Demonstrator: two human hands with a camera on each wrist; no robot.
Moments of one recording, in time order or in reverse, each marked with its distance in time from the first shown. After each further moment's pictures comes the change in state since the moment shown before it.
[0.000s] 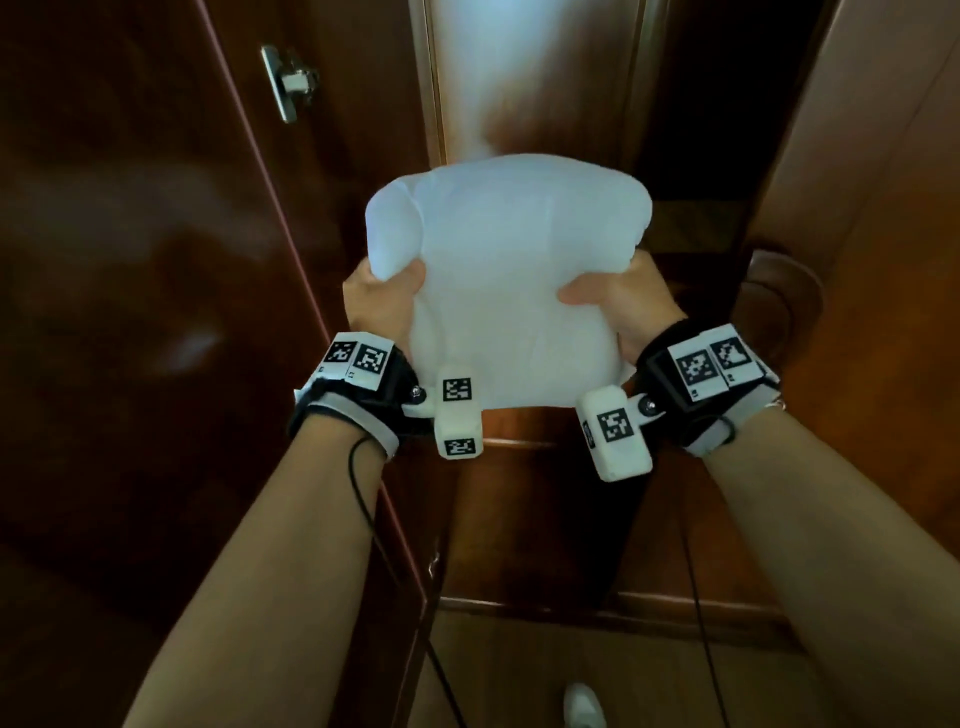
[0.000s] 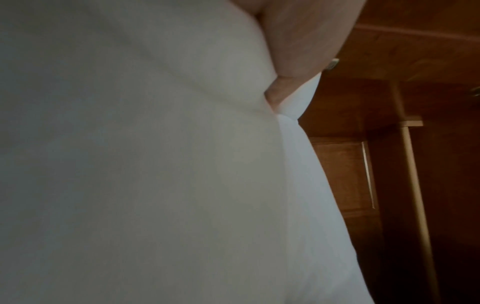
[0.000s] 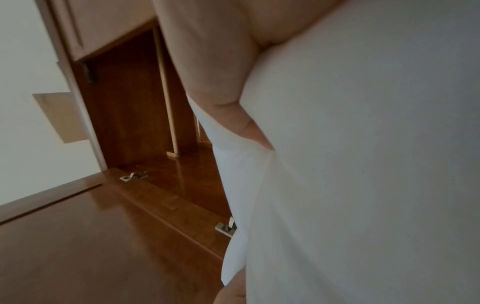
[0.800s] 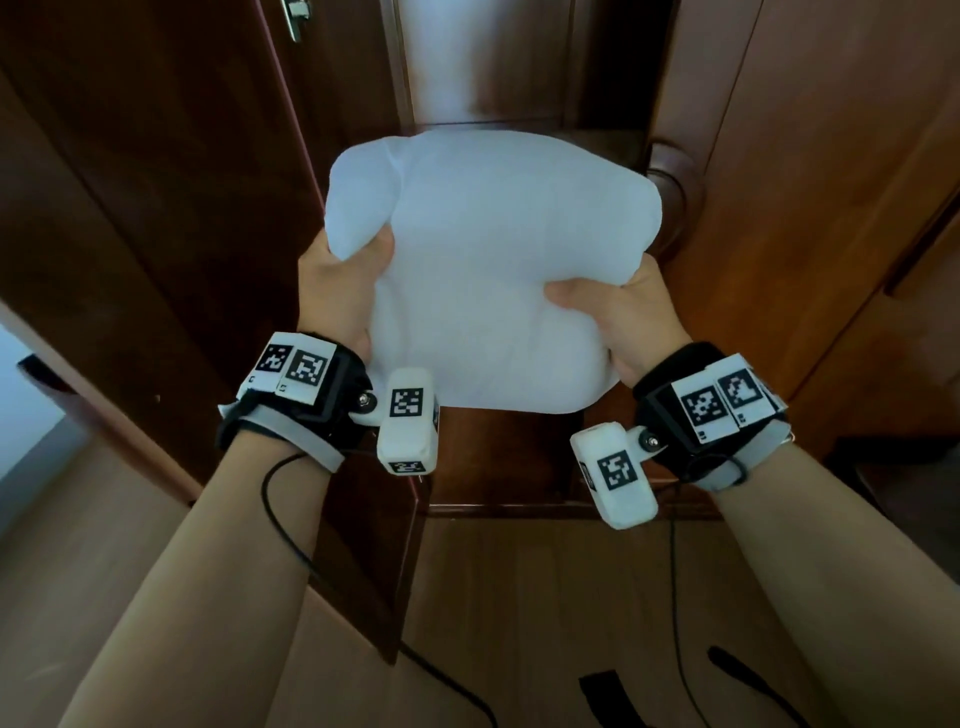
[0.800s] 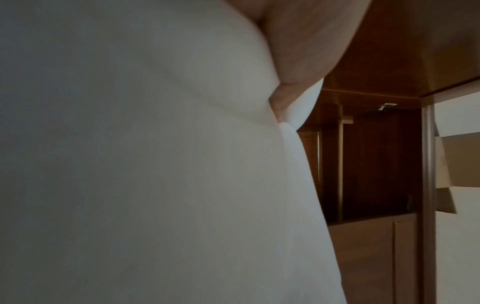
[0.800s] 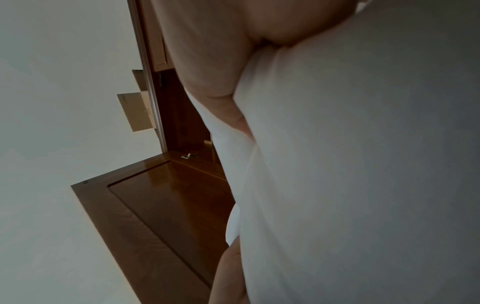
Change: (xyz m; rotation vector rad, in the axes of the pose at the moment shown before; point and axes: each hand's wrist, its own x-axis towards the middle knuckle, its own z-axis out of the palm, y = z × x) left_hand -0.195 0.027 -0.125 -0.127 -0.221 0.046; right_hand -0.262 -0.015 0.012 0.083 0.026 -0.123
